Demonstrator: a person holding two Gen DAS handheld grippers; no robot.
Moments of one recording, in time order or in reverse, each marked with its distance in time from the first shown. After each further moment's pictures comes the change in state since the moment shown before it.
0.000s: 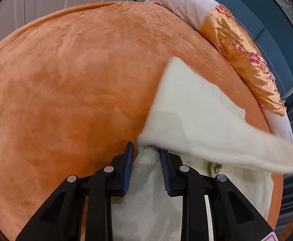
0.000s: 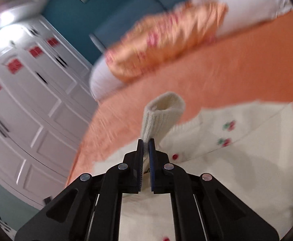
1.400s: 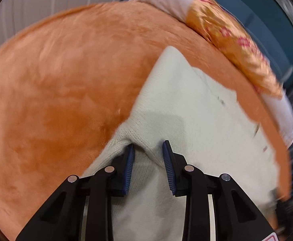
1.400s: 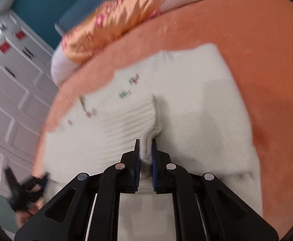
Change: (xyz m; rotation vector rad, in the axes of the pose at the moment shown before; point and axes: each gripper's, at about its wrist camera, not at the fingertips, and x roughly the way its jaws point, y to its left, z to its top) left arm 0.006 -0.048 -0.027 0.161 -0.016 0.045; right arm -0.004 -0.103 -0.045 0.089 0.150 -0.171
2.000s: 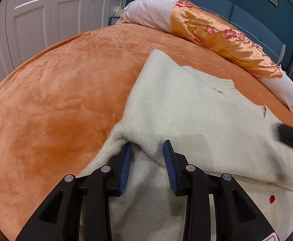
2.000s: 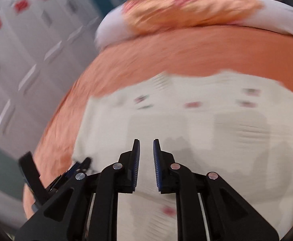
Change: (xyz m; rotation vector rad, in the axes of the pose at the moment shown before) left arm 0.000 -0.009 -0.024 0.139 -0.150 0.056; right arm 0.095 0.196 -0.045 -0.436 0.236 0.077
